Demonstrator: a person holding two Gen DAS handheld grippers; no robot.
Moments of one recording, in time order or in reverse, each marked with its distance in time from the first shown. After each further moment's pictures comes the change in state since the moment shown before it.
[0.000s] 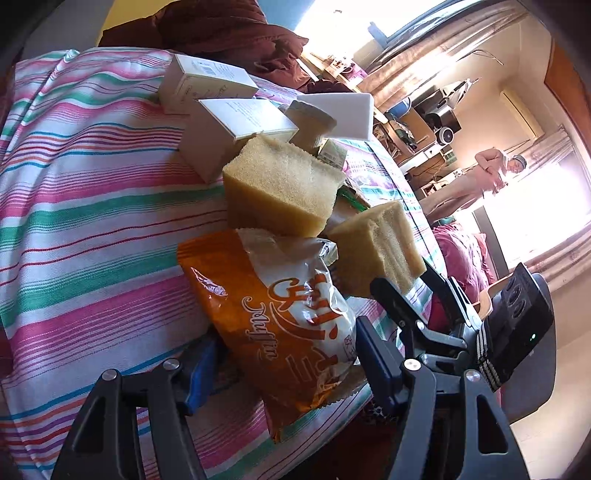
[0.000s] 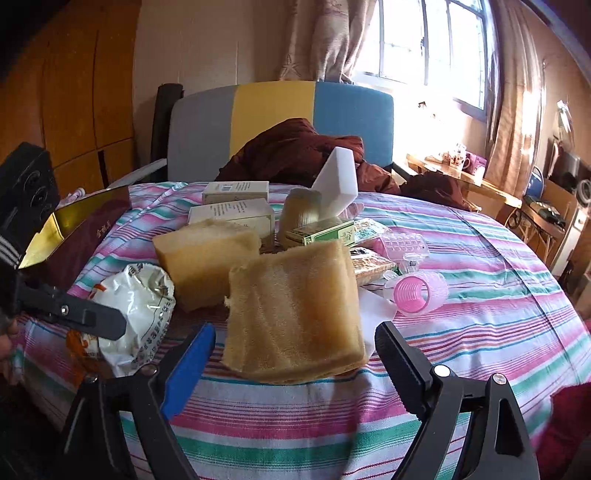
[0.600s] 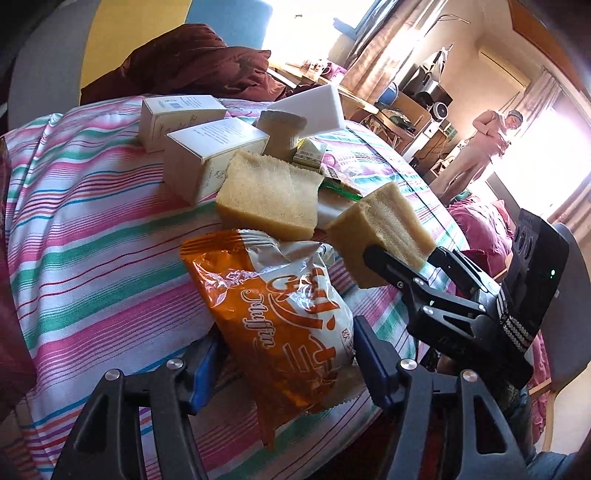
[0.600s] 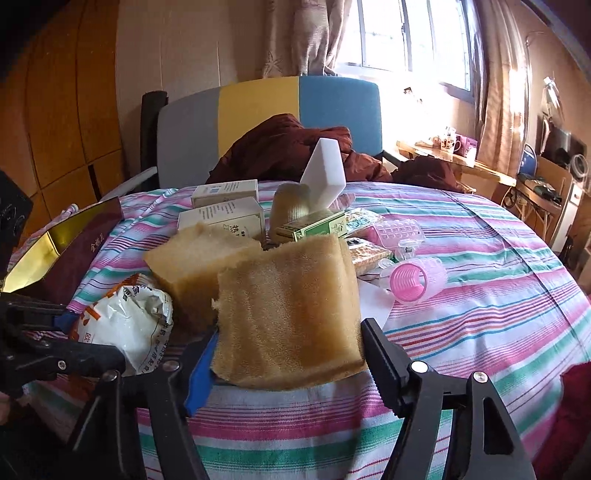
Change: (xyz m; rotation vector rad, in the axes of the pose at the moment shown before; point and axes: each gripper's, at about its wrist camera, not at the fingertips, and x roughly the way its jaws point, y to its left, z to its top) left arm -0.008 -0.030 -0.022 0.201 -0.062 0.127; right arm -0.001 -0.001 -0.004 0.073 0.019 -0.002
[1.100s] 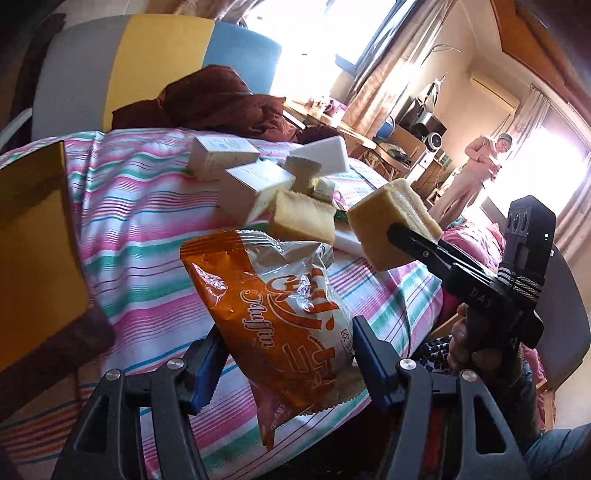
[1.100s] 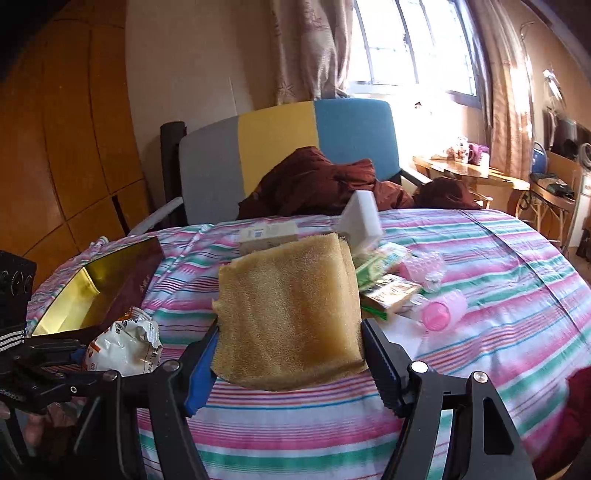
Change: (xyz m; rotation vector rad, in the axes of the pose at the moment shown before) left arm -0.084 0.034 -0.029 -0.032 -0.157 0.002; right arm -0.034 0.040 0.035 0.029 -0.078 0.137
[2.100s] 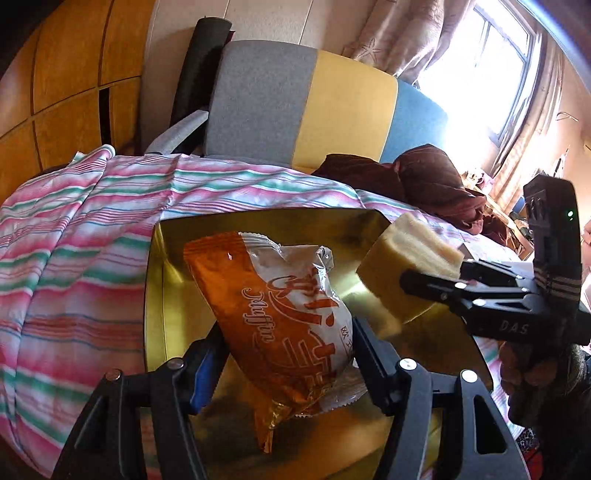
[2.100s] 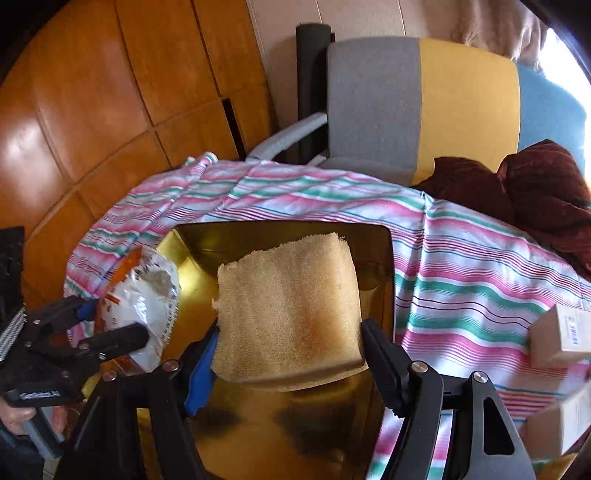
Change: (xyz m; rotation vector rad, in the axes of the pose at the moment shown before) left arm -0.126 0.258 0.041 -0.240 -0.150 0.474; right arm 0.230 0.280 0.081 -0.249 0.365 0.343
